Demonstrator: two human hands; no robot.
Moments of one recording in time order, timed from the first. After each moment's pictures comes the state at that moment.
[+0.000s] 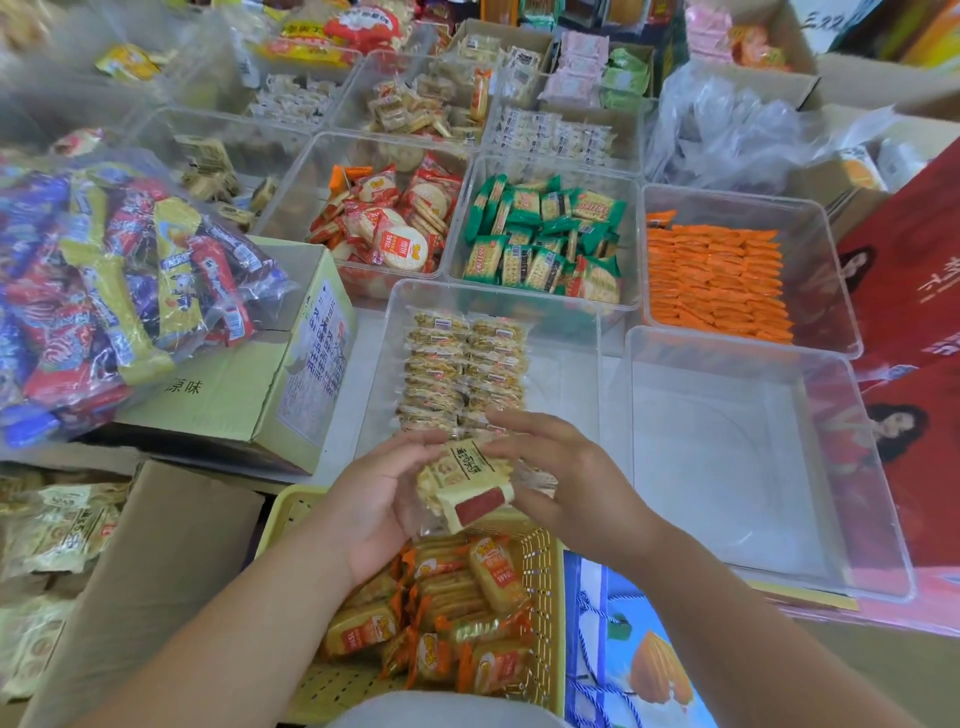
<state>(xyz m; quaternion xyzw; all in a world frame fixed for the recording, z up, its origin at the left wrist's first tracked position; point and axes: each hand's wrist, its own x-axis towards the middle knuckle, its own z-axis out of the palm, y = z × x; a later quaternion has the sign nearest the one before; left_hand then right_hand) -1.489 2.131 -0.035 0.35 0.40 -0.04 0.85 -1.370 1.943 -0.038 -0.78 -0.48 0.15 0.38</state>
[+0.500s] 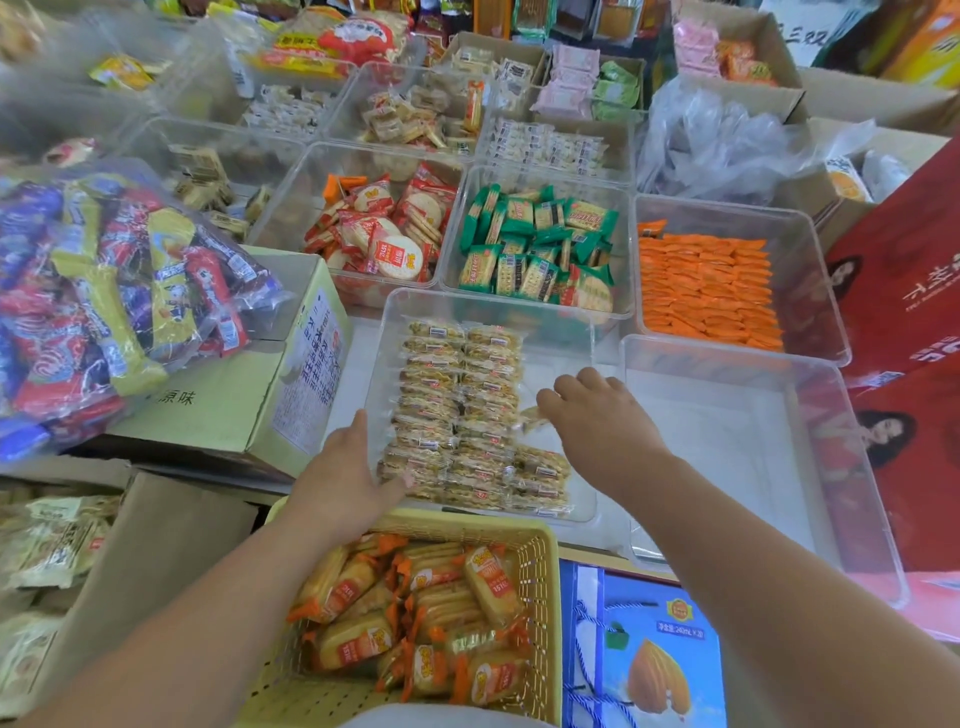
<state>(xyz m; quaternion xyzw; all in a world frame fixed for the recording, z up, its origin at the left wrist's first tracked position) -1.493 2.186 -0.085 0.88 0.34 -0.17 0.29 -1.305 1.957 -0.040 -0.88 -0.47 0.05 -0.09</state>
